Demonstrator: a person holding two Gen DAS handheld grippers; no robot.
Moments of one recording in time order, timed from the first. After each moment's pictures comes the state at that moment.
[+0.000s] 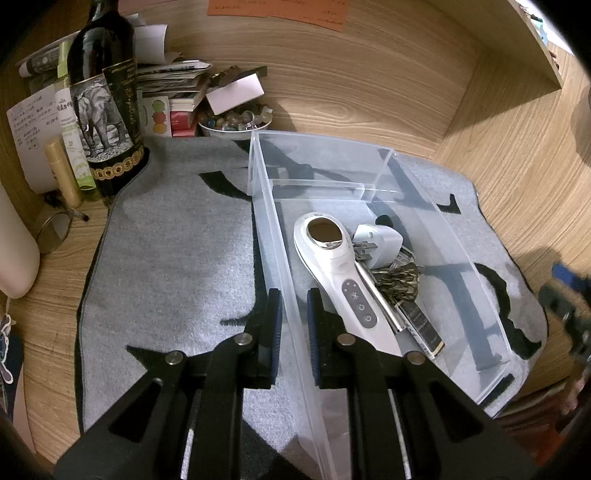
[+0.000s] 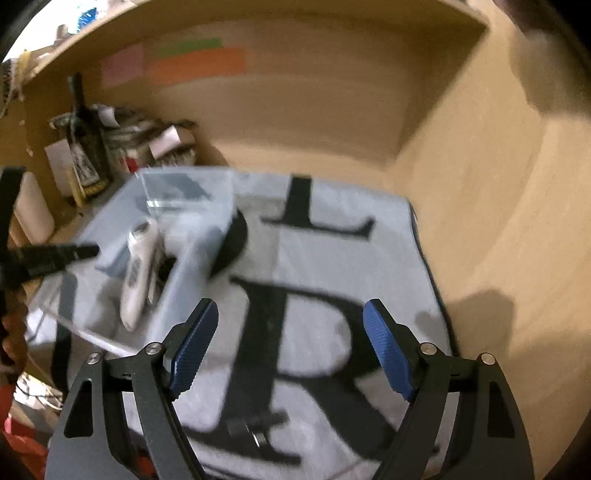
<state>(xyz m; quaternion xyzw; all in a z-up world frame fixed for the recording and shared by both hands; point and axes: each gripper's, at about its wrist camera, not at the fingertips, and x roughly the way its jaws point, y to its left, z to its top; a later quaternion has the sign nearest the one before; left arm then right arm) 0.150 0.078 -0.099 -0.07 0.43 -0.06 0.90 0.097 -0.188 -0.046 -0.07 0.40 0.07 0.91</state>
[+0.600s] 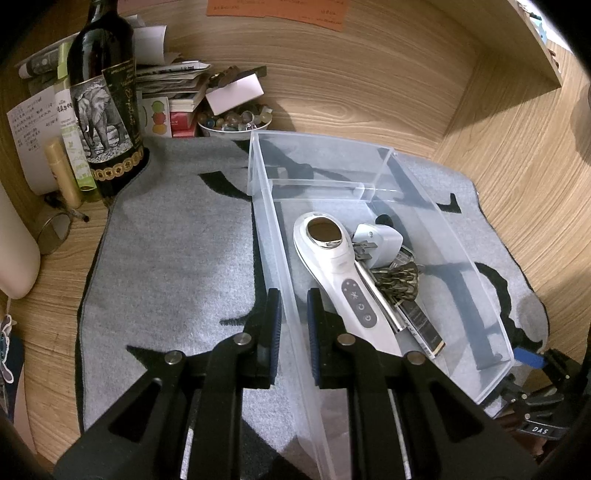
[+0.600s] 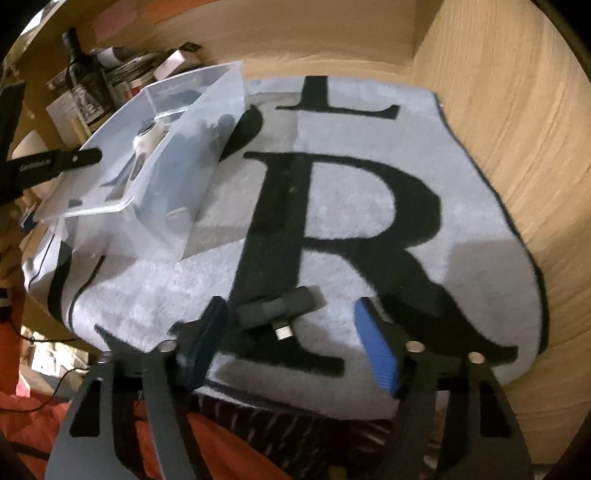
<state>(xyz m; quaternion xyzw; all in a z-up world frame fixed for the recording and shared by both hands) 0.150 0.081 -0.099 -0.07 0.43 -0.06 0.90 0.066 -0.194 -0.114 -0.03 0.51 0.11 0.85</state>
